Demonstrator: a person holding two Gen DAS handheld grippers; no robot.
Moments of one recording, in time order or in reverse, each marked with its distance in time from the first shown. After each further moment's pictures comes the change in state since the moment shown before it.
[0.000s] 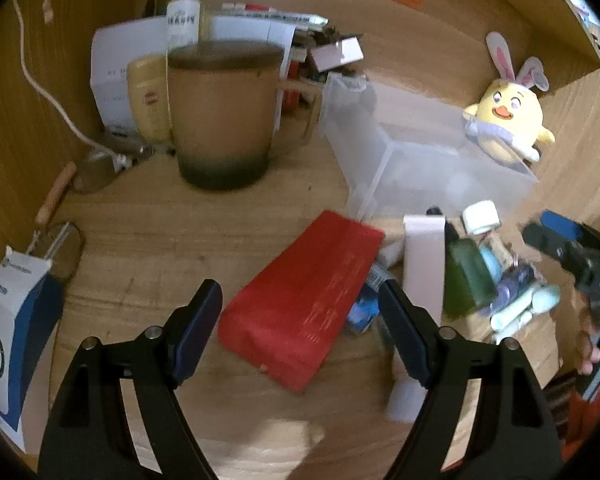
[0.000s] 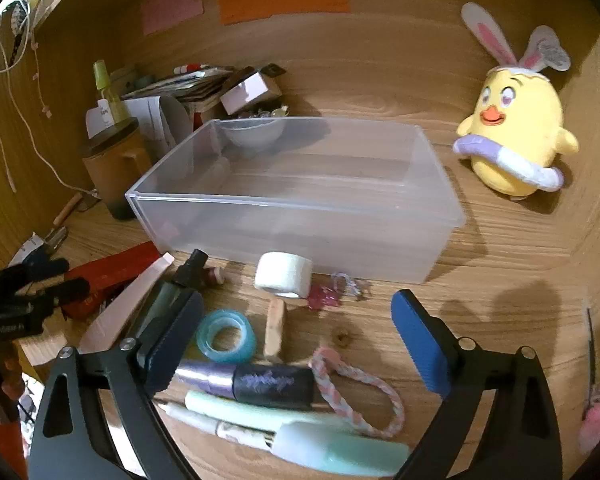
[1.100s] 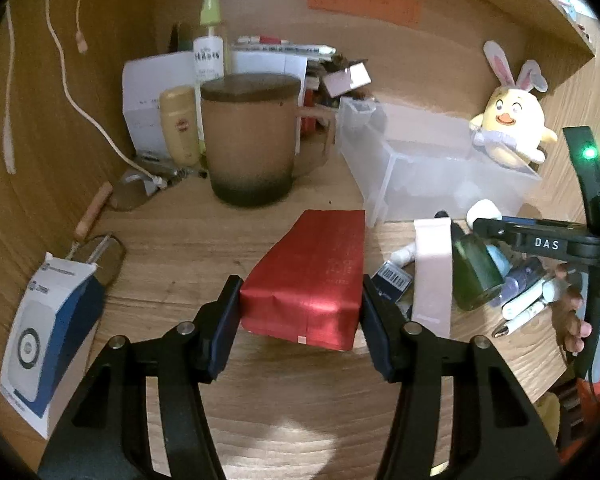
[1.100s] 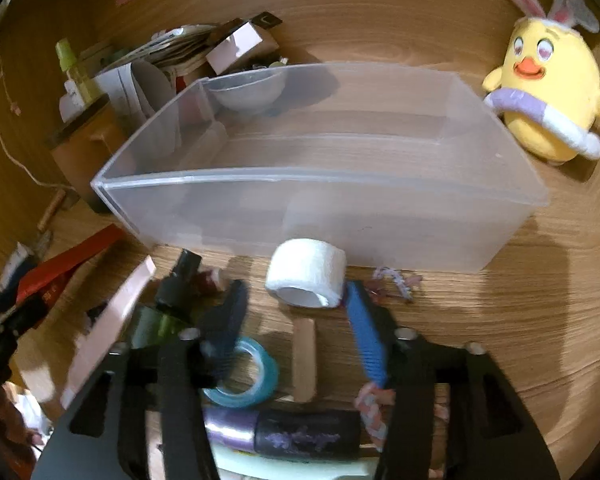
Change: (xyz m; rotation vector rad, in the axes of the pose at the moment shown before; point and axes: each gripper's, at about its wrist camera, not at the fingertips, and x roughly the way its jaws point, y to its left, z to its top) left arm -0.030 -0.005 -0.011 0.038 -0.122 0.103; right arm 0.055 0.007 0.009 0.087 0.130 0.025
